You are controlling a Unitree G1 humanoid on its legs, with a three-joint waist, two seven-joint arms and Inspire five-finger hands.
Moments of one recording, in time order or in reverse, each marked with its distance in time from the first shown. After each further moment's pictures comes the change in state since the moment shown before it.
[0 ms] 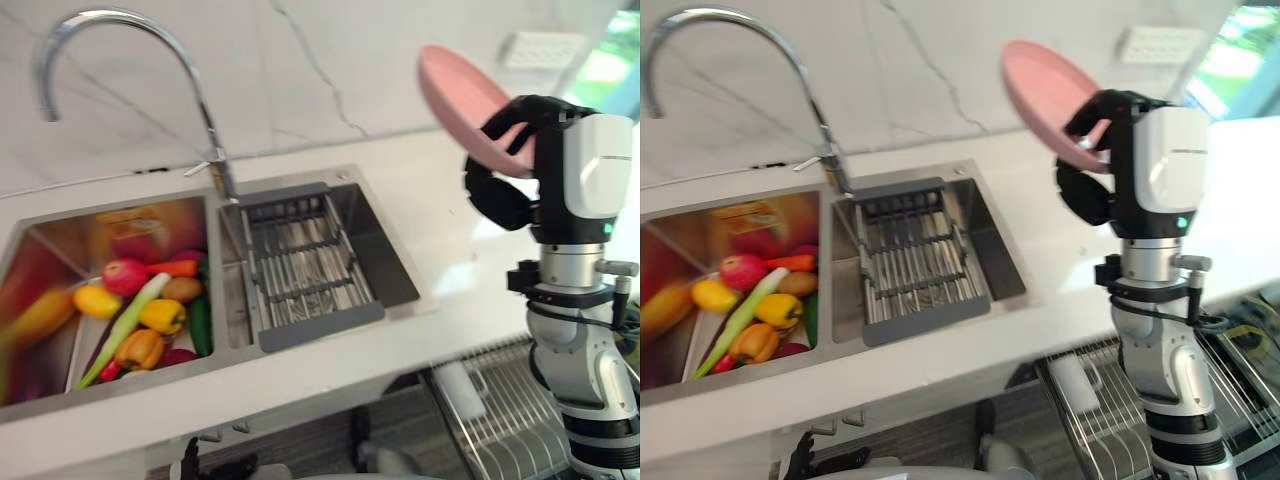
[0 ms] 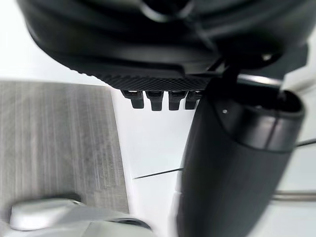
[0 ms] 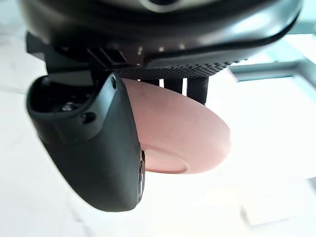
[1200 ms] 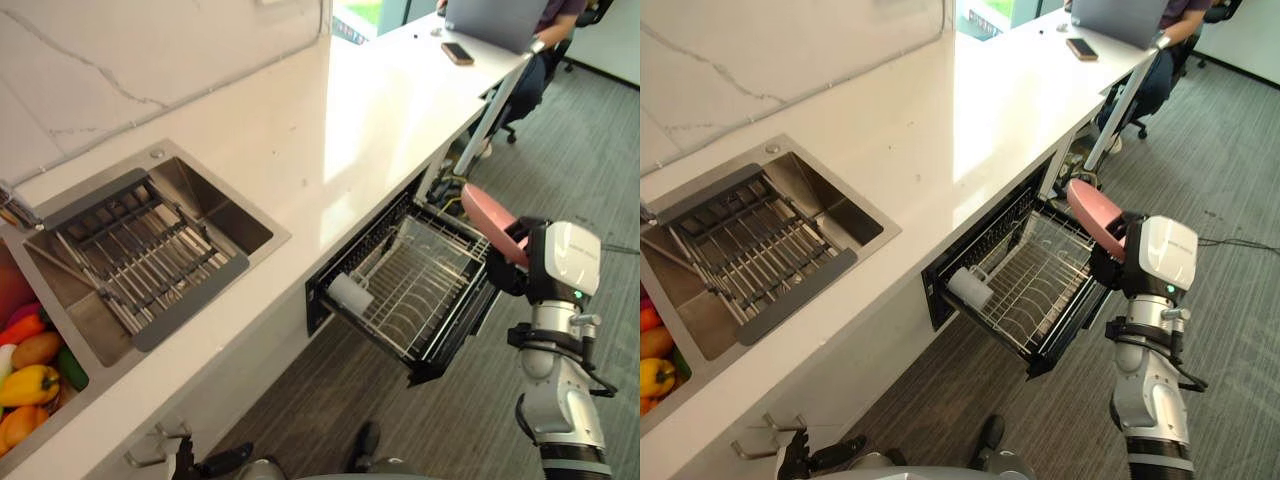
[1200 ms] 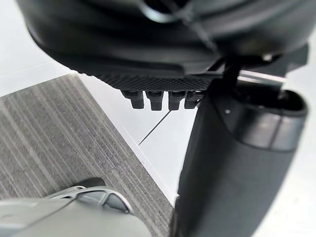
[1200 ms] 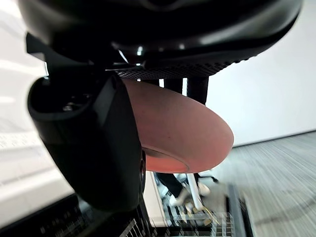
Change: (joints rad) left arm -0.107 0.010 0.030 -0.052 -0.051 0.043 0.013; right arm 0.068 0.192 0.003 0.430 -0.124 0.156 0.056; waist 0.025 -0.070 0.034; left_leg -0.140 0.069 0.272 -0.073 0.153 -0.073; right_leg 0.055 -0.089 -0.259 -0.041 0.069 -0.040
